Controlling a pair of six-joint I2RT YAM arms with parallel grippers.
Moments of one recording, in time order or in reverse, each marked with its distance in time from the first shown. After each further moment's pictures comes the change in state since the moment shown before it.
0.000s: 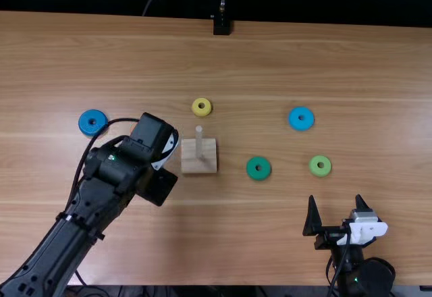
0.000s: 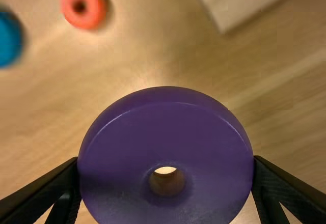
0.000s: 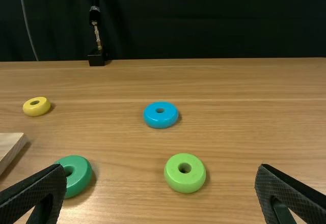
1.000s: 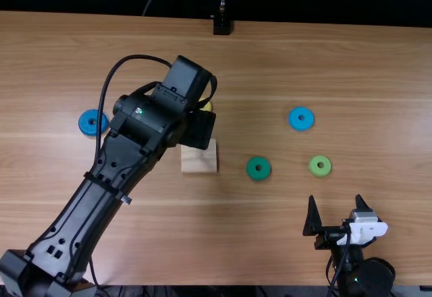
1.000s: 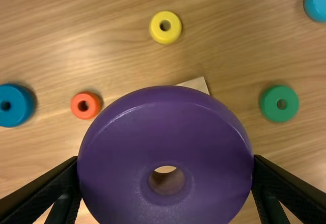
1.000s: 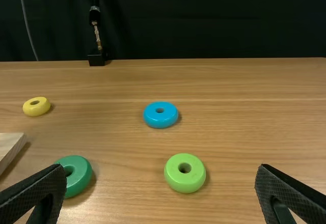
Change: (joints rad) left arm -0.081 0.290 0.595 -0.132 0.002 -0.328; right arm 0.000 0.000 0.000 0.000 0.000 0.000
